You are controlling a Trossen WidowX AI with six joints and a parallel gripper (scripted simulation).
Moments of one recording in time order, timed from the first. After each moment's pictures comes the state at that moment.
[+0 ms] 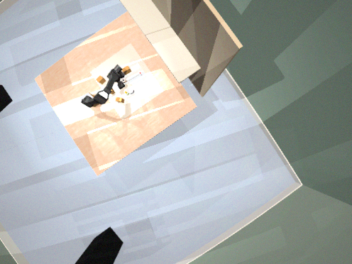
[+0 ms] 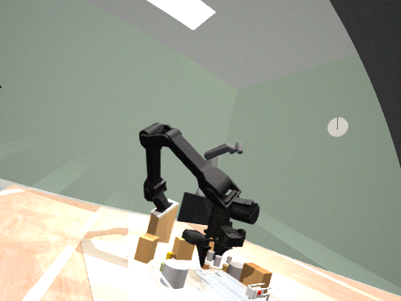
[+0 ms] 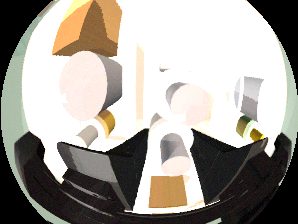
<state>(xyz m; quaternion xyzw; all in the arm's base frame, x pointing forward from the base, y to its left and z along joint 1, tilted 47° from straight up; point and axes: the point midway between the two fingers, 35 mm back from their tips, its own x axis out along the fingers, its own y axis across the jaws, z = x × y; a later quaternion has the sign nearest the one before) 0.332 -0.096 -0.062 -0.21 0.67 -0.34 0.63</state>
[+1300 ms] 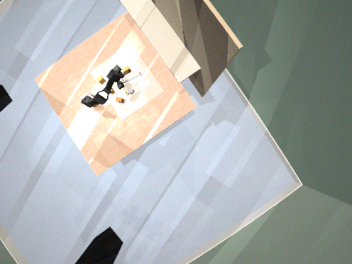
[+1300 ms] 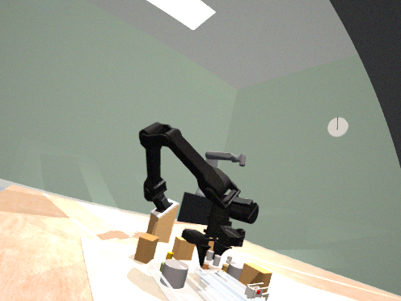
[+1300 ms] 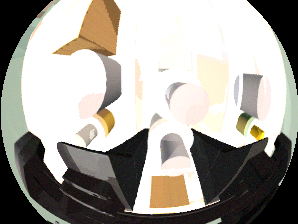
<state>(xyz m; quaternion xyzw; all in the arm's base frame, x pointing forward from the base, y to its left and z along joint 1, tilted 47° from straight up) 0.329 -0.095 -0.063 -0.21 0.66 -0.35 0.63</state>
